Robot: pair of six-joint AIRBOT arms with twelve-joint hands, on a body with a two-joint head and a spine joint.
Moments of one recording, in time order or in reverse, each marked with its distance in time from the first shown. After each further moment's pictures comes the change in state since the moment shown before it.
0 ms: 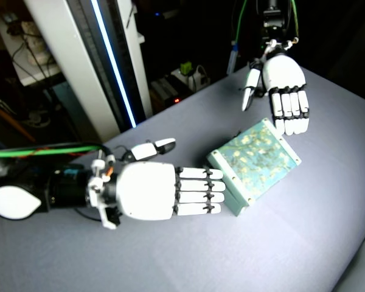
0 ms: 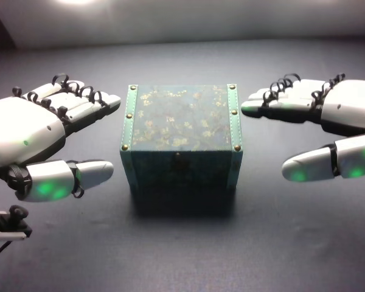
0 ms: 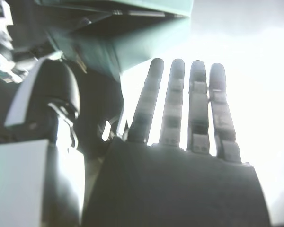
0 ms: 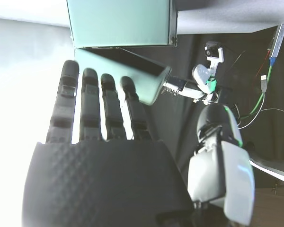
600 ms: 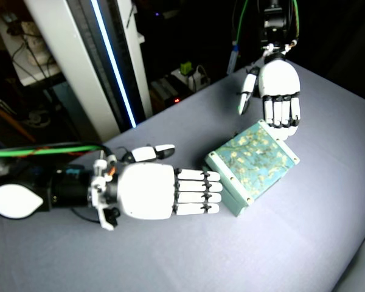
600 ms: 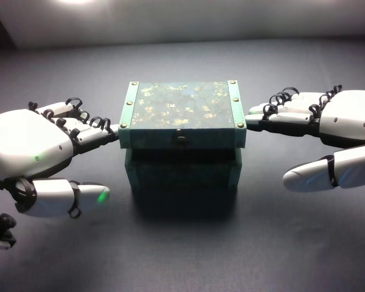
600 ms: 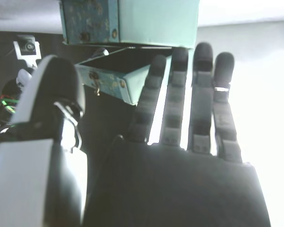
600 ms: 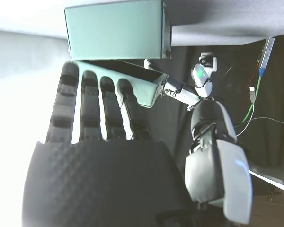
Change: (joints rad) left arm -0.058 0.010 0.013 0.148 0.214 0.000; right arm 0.000 0.001 -0.005 -0.089 -0.057 0.018
